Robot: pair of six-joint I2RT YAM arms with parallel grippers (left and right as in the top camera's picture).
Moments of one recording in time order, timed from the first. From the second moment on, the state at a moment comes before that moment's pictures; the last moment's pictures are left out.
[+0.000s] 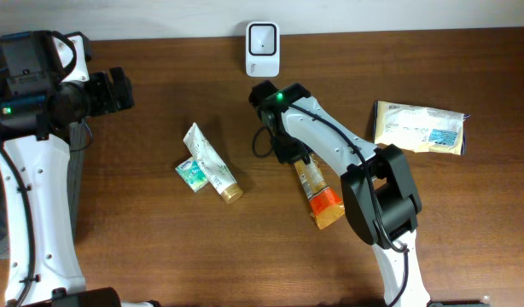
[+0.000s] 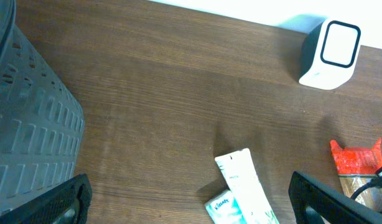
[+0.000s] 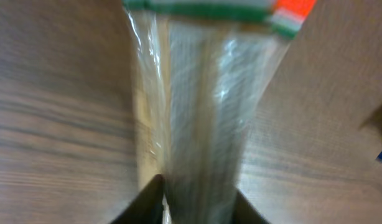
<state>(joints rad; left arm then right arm) 0.19 1.58 1.73 -1.01 0.14 -0.04 0.54 2.25 1.84 -1.25 0.26 0.20</state>
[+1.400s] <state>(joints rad) 0.19 1.58 1.73 -1.01 0.14 -0.04 0.42 1.83 2.19 -0.83 -0.02 0.04</state>
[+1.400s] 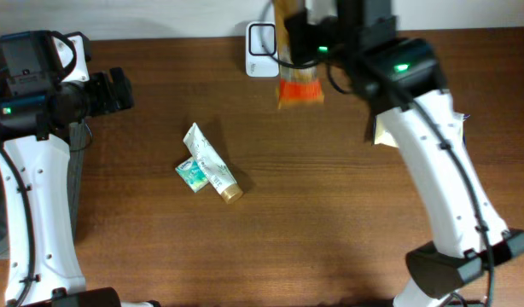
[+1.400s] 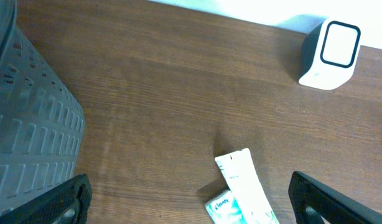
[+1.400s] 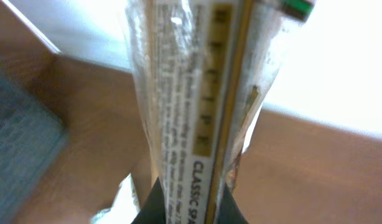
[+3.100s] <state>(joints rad) 0.19 1.58 1.73 -1.01 0.14 -0.04 0.23 2.11 2.06 -1.34 -0.01 0.11</state>
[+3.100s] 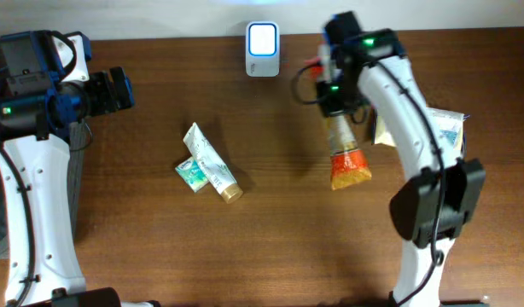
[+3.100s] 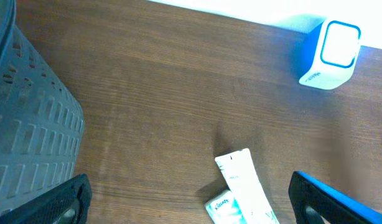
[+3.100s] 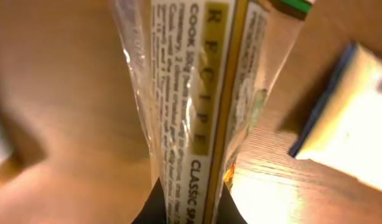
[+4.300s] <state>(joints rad) 0.19 1.58 1.73 -1.01 0.14 -0.04 0.64 2.36 1.92 -0.89 -0.53 -0.16</state>
